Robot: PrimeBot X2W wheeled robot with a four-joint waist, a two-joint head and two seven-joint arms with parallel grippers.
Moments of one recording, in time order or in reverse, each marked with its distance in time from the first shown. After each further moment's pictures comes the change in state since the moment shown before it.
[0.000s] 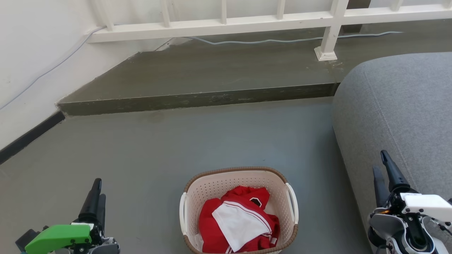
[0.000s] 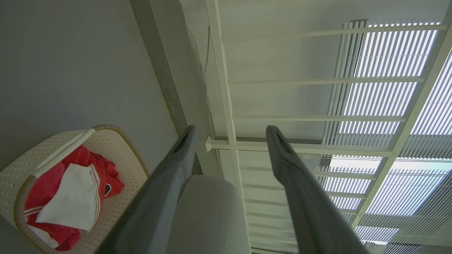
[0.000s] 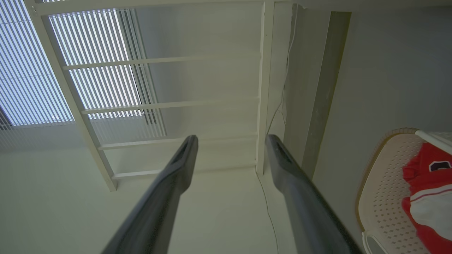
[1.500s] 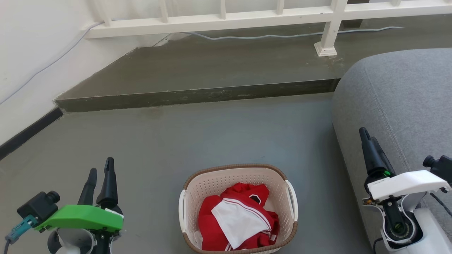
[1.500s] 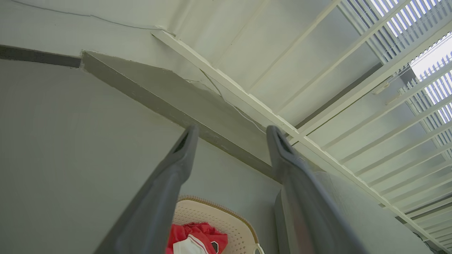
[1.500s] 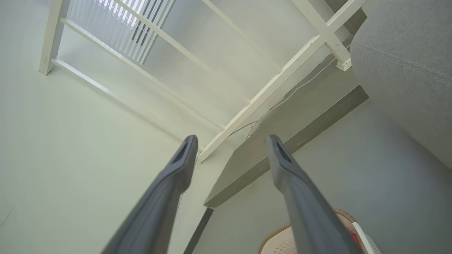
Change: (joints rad) left arm -0.023 0.025 -0.091 -0.114 0.723 0.020 -0.160; right arm -0.047 -0.121 0.211 -0.095 -0.563 0.001 -0.174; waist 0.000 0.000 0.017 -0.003
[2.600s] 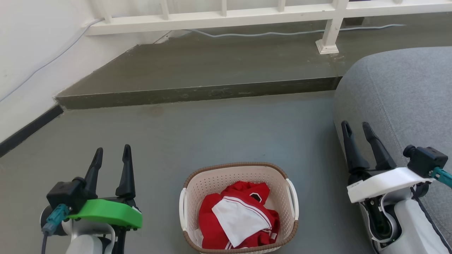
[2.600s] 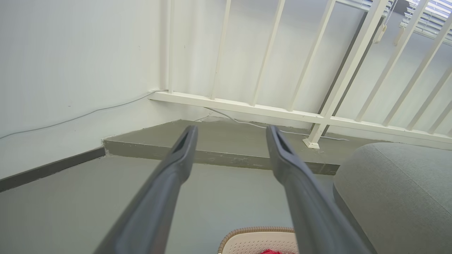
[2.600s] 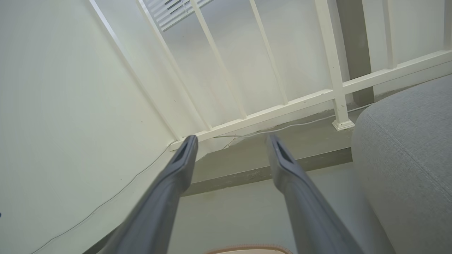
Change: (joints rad) left arm -0.024 0.000 -0.070 -0.055 0.488 0.028 -0.119; right arm -0.031 0.013 0.048 -0.012 -0.483 0.009 -0.120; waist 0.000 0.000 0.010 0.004
